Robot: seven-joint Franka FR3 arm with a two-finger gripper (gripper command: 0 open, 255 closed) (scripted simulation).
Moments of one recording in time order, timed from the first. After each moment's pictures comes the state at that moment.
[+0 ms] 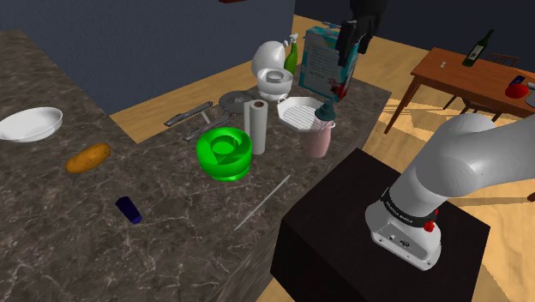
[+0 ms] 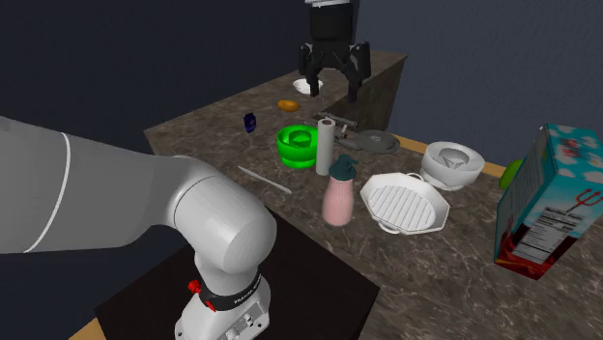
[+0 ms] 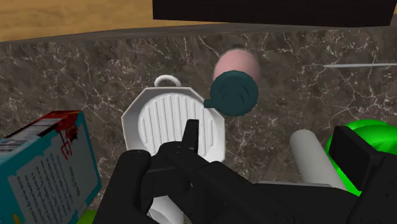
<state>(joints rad) 0.00 -0.79 0.03 -2.38 -0.10 1.59 0.01</state>
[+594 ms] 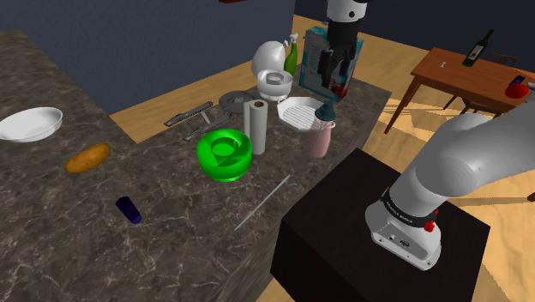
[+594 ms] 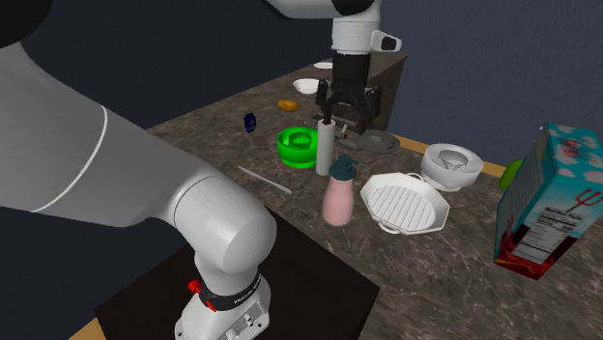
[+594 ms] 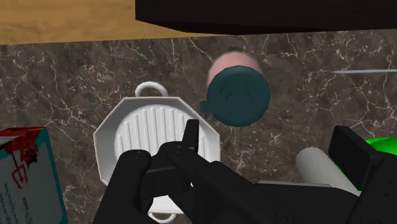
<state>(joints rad) -0.01 -0.59 -0.03 -2.44 -0.08 1.74 -0.04</state>
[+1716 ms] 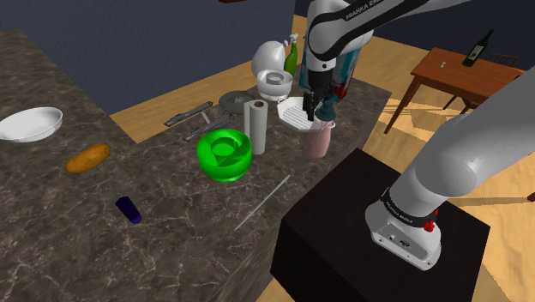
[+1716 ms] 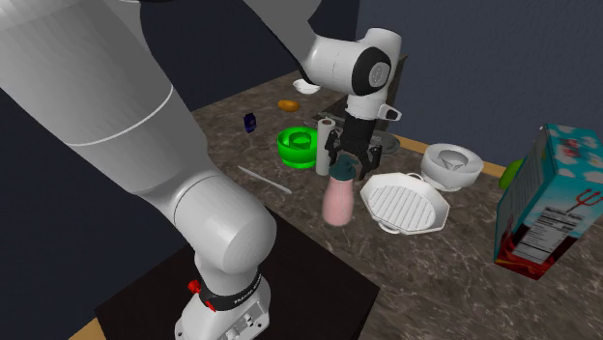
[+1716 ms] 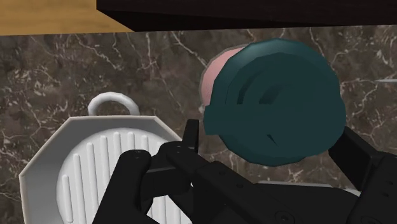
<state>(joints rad) -0.01 -0.27 -0.09 -2.52 -0.04 2.03 -0.11</state>
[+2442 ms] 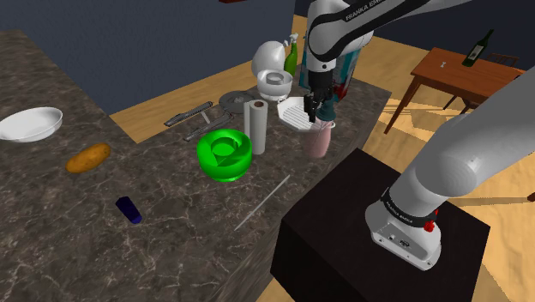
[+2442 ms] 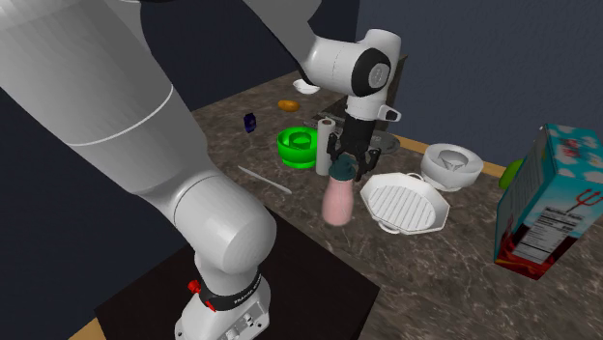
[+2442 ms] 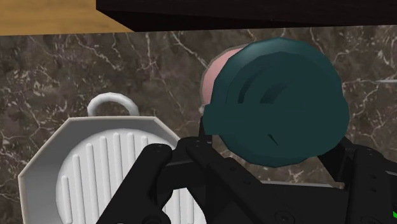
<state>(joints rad) -0.01 -0.27 -0.09 -2.53 -0.04 2.03 -0.11</state>
